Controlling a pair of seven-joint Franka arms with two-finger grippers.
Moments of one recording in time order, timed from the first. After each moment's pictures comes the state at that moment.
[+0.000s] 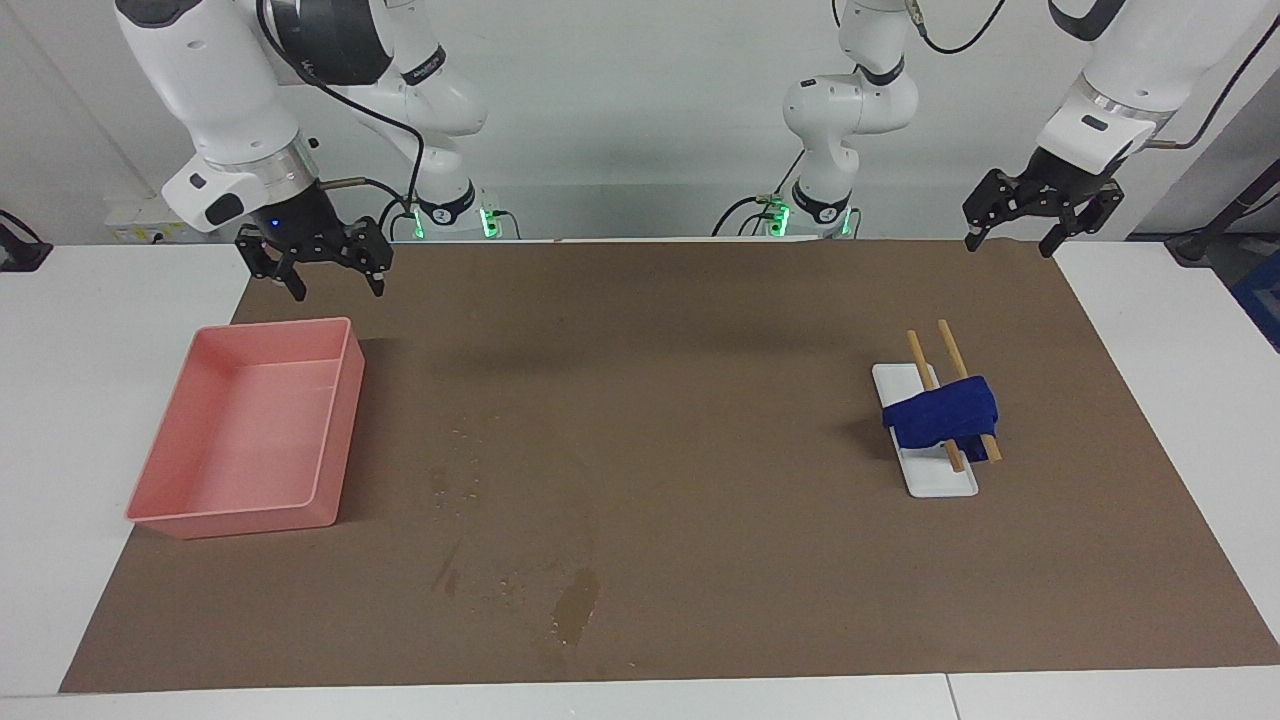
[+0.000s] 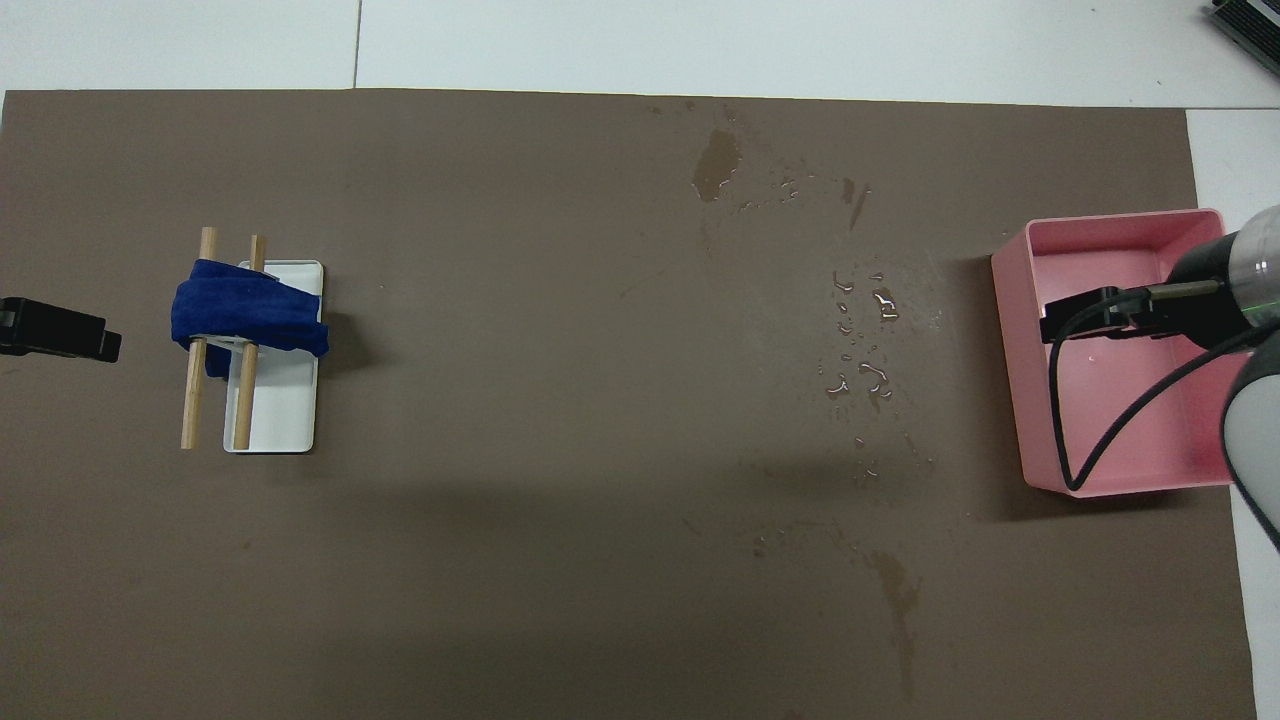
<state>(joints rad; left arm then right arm) 0.00 -0.05 -0.01 -1.57 -0.04 1.52 0.14 -0.15 -0.03 0.18 -1.68 0.02 1.67 0.00</state>
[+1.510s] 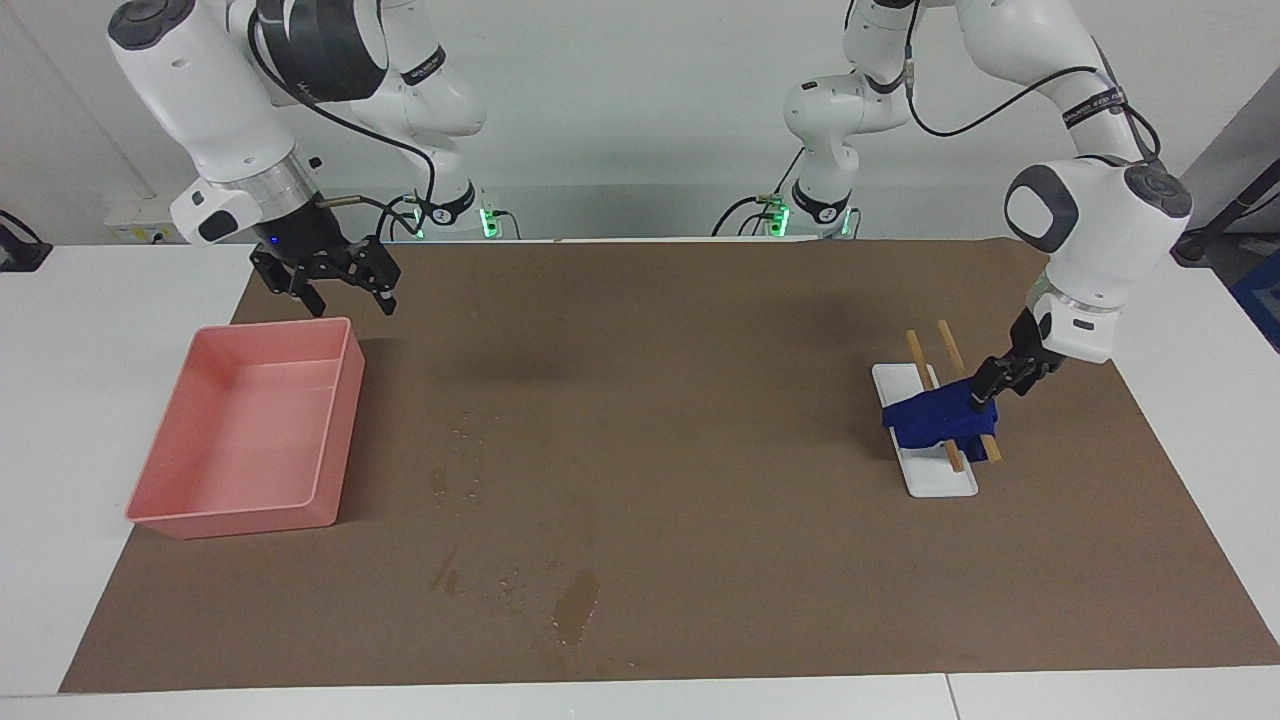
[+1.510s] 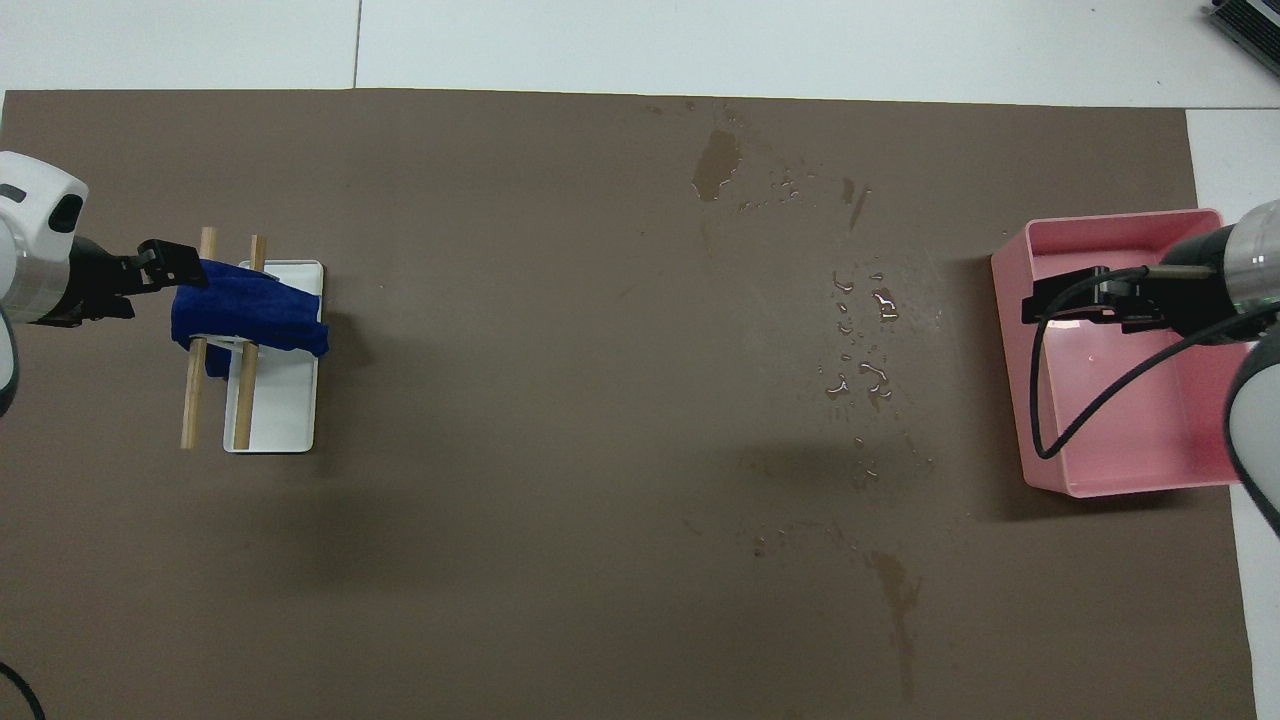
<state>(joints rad) 0.08 0.13 -0.01 -1.93 -0.10 2.19 -0.19 -0.18 -0.04 0.19 -1.75 0.15 1.79 0.13</state>
